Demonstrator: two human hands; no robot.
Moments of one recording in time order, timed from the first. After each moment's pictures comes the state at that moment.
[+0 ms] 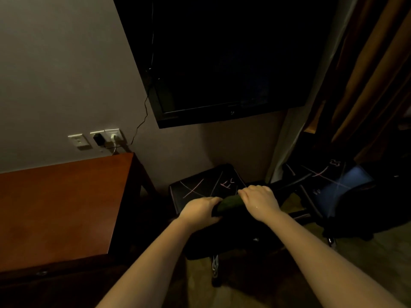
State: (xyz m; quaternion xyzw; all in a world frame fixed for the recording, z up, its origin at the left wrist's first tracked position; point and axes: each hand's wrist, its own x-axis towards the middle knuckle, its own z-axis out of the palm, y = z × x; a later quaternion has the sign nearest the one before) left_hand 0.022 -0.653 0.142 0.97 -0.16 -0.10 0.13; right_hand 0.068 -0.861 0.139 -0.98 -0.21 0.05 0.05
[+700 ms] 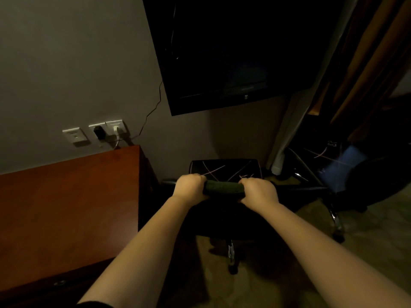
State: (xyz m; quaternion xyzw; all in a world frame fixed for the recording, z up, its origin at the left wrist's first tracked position) left_hand 0.032 -0.481 0.126 0.98 -0.16 -0.07 0.02; right_hand 0.010 -0.701 0.123 -0.99 -0.11 0.05 0.03
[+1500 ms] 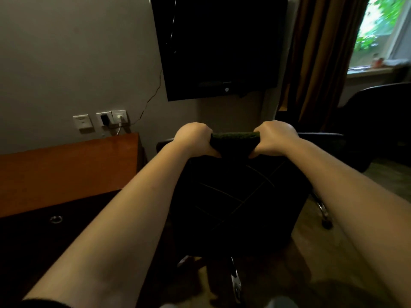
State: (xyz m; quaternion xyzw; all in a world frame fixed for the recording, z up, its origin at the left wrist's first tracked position) left_hand -0.236 -0.528 0.128 0.97 -0.22 0.07 0.00; right_hand -0.260 -0.750 0.132 -0.99 -0.09 -0.03 0.05
